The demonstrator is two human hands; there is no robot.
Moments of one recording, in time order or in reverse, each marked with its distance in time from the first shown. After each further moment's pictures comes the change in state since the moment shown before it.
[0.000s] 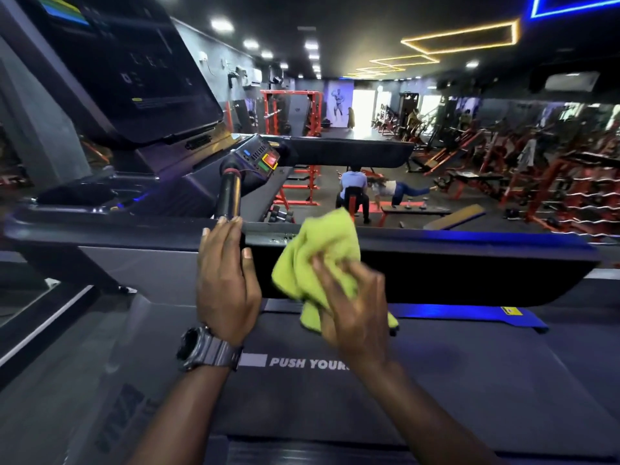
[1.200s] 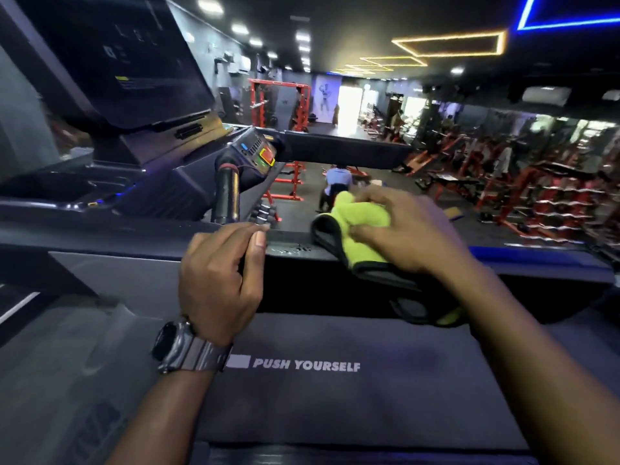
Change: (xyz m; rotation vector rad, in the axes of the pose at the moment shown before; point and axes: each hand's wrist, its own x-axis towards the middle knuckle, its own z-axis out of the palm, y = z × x) left_hand 0.038 0.002 -0.018 -0.058 -0.023 0.125; right_hand 0.160 0.035 -0.043 -0.137 -0.733 0.428
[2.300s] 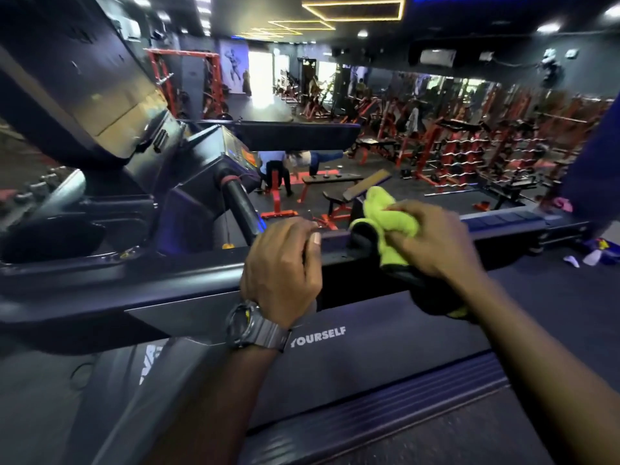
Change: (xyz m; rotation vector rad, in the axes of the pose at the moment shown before) left_hand 0.036 -0.043 -0.012 -0.306 -0.201 0.017; right_hand -0.031 -0.065 0.012 -0.066 0.201 0.370
